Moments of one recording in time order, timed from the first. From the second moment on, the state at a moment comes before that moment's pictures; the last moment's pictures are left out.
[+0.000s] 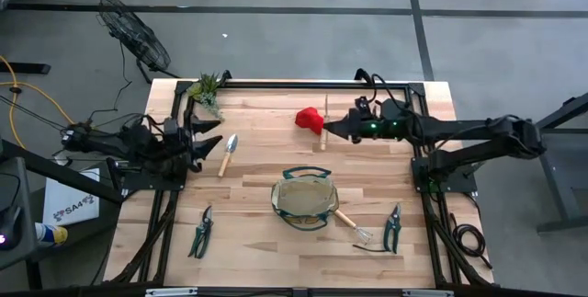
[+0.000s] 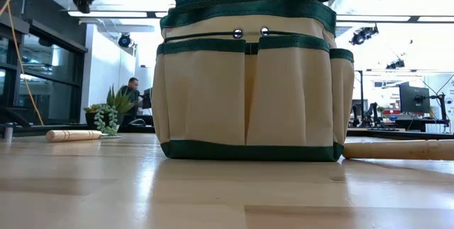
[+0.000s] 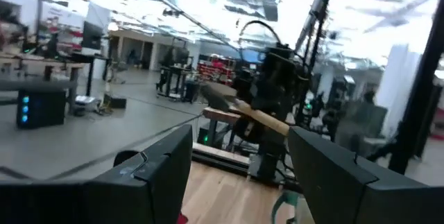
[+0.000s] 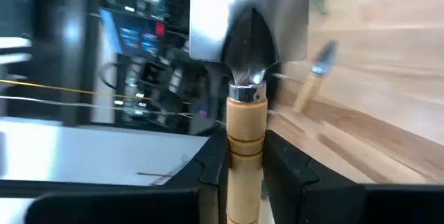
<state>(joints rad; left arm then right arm) -0.24 0.26 0.29 0.30 -0.51 -0.04 -0.18 1.11 0.72 0.27 -0.08 1.35</state>
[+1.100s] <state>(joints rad) -0.24 1.35 1.00 0.32 -0.62 1.11 -0.14 1.27 0.72 0.68 -0.08 1.46</state>
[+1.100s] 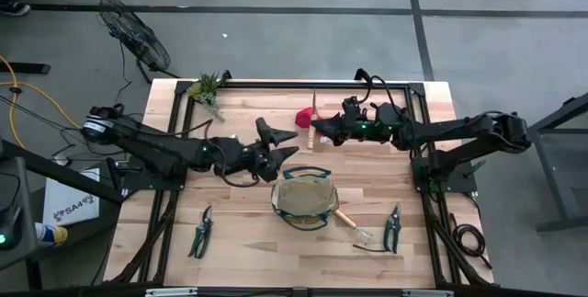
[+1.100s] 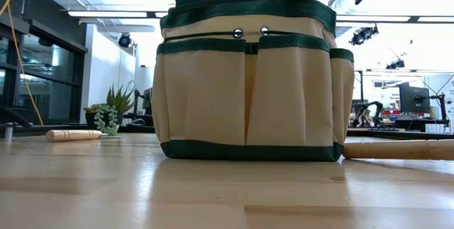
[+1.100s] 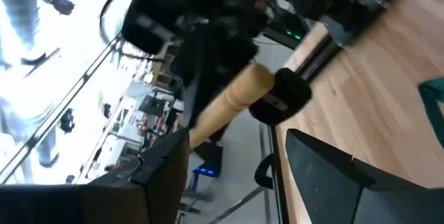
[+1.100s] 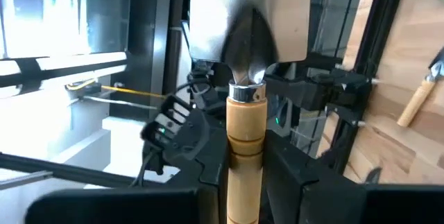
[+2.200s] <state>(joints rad) -0.19 1.49 1.11 0.31 -0.48 1.35 -0.13 1.27 0.72 0.64 -0.13 1.48</state>
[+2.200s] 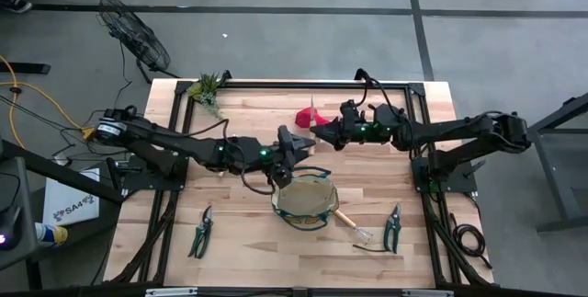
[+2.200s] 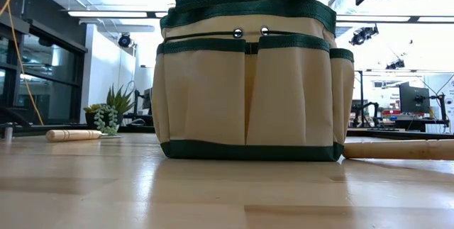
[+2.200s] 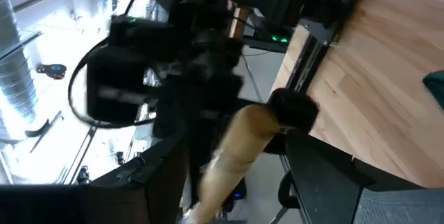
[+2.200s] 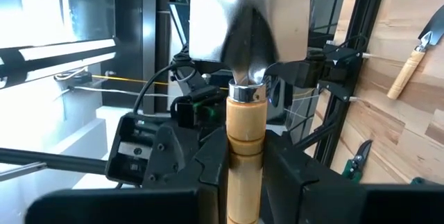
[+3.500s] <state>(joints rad) -0.16 1.51 1.11 0.36 -0.49 1.47 -0.13 1.27 0.72 0.63 -0.14 1.46</state>
